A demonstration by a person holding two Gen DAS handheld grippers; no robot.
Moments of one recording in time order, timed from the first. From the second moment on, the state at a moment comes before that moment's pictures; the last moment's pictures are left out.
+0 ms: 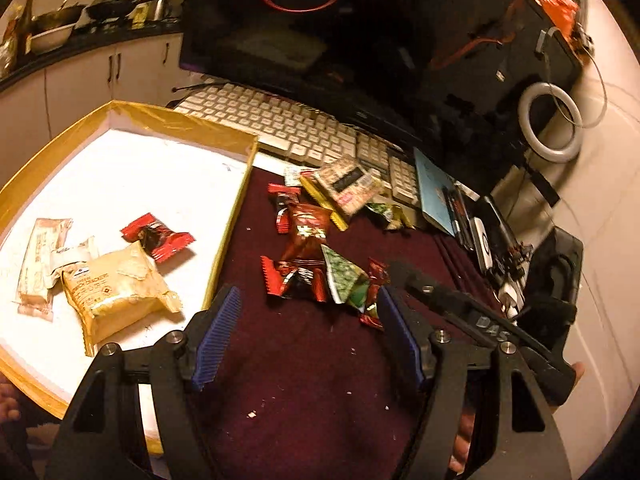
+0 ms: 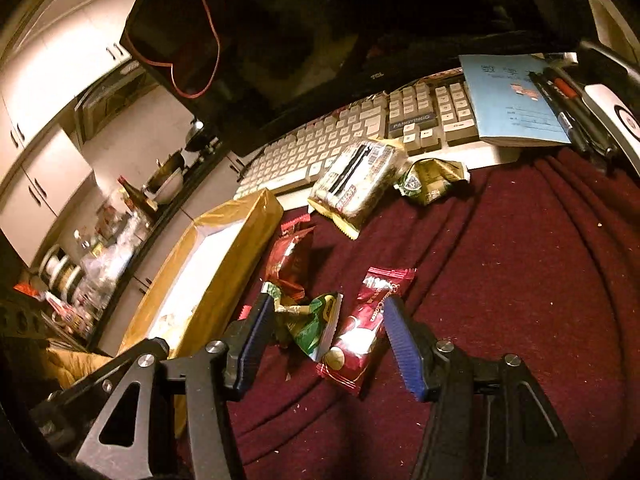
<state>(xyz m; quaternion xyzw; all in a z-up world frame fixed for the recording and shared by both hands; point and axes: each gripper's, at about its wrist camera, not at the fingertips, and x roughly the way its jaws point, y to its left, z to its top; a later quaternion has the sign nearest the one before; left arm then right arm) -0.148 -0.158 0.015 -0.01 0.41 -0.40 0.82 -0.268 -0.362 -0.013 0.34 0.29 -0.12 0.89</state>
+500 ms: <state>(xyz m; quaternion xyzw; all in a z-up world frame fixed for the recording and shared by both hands) -0.145 -0.158 0.019 0.00 0.41 -0.39 0.82 -0.248 -0.352 -0.023 0.29 0.36 -0.19 0.87</state>
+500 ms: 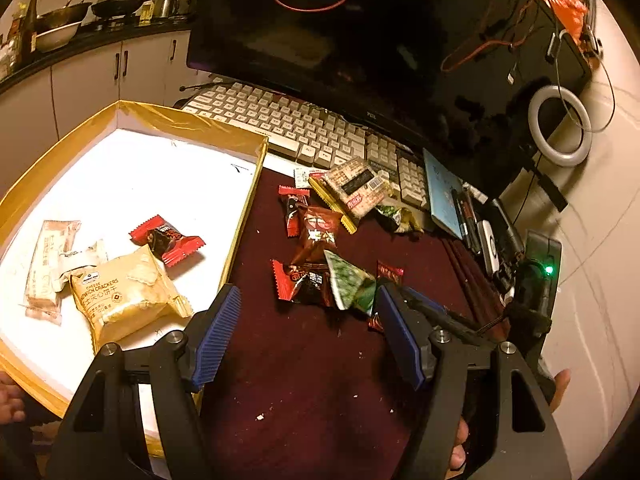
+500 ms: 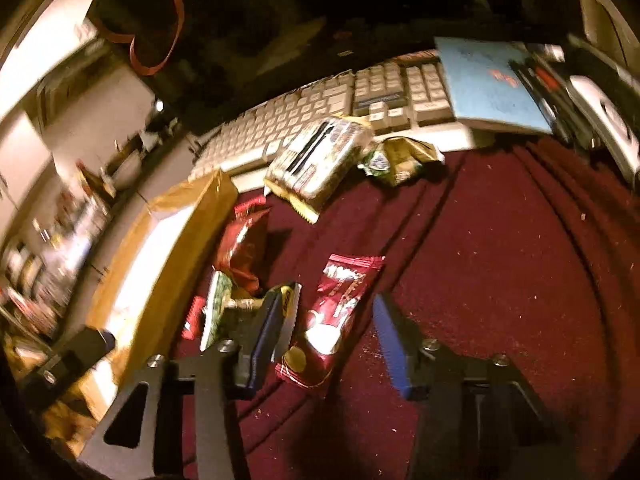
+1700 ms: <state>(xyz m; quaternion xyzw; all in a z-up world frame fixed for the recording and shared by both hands) -0.156 -0.236 -0.016 0.11 0.41 -0.42 0.80 -0.281 -0.368 -0.009 0.31 0.29 -0.20 0.88</state>
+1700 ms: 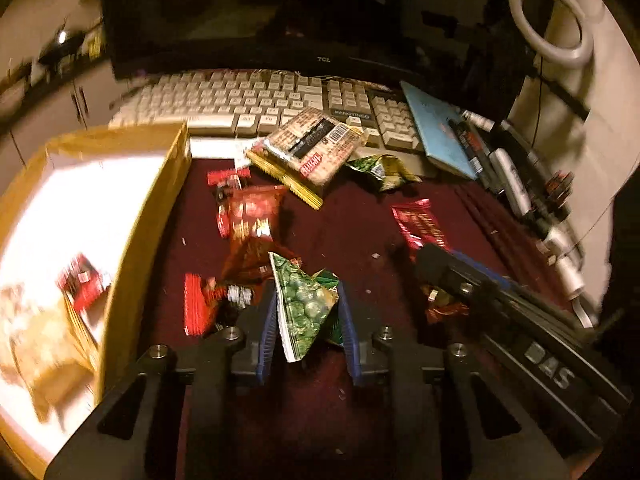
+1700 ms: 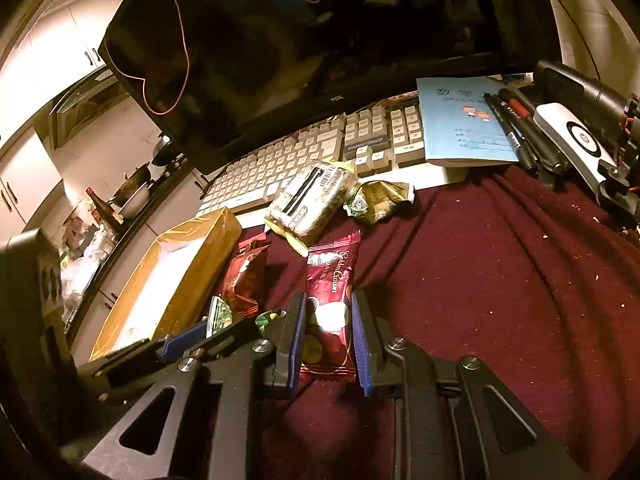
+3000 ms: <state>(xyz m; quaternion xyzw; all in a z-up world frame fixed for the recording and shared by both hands) -0.024 -0.063 -0.001 -0.10 0.41 -0.23 0.88 -0.095 -0.243 0.003 0.21 0.37 -0.02 0.91</state>
